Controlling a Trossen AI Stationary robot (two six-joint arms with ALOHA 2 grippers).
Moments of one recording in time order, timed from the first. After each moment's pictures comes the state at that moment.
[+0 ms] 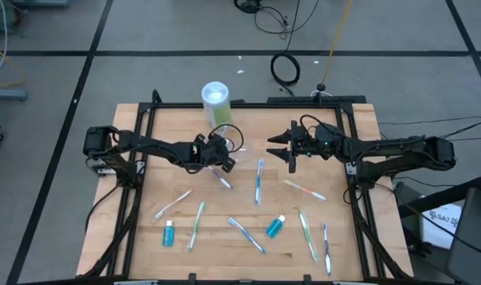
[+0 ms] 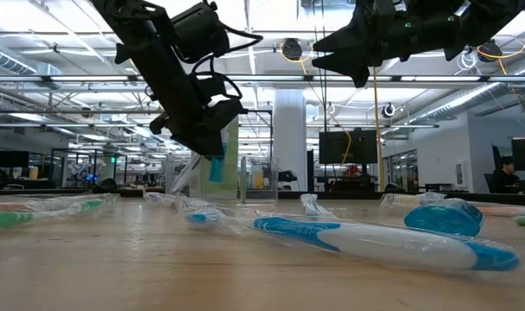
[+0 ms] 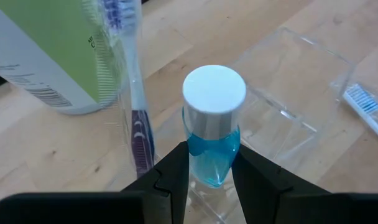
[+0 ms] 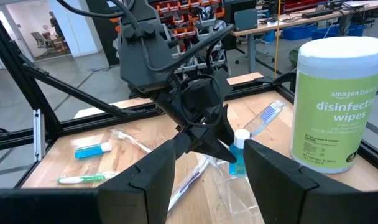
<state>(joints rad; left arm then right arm) 0.07 1.63 0.91 -0.21 -0.55 -0.59 -0.21 1.11 0.57 0.44 -0.13 0.17</state>
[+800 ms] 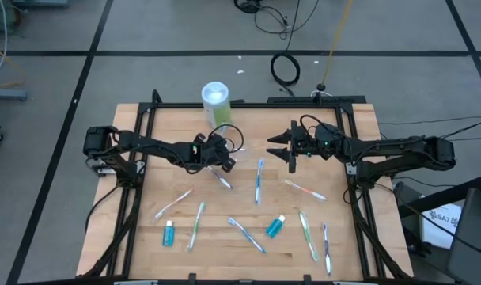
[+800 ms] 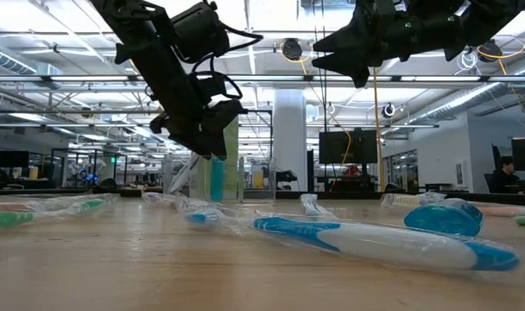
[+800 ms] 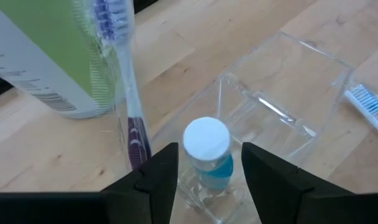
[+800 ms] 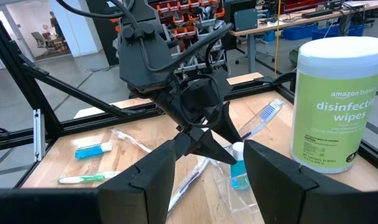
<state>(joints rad) 0.07 1.63 0.91 -0.21 -0.57 -0.57 -0.21 1.11 0.57 0.44 -0.13 0.17</state>
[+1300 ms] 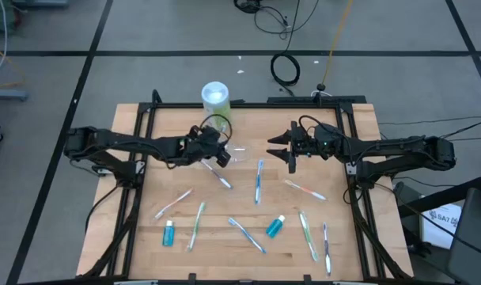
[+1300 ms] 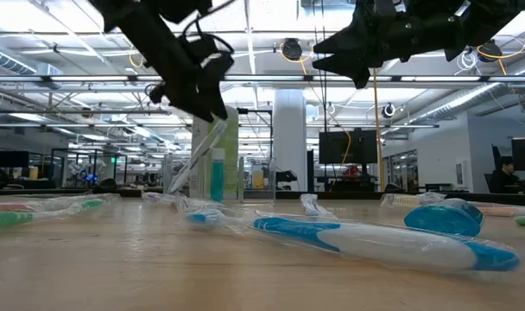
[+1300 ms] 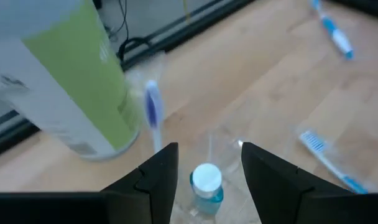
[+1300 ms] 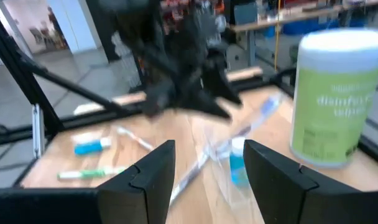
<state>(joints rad) 0.07 1.43 0.91 -0.21 -0.58 -0.47 -0.21 1.11 0.57 0.41 -0.13 0.17</state>
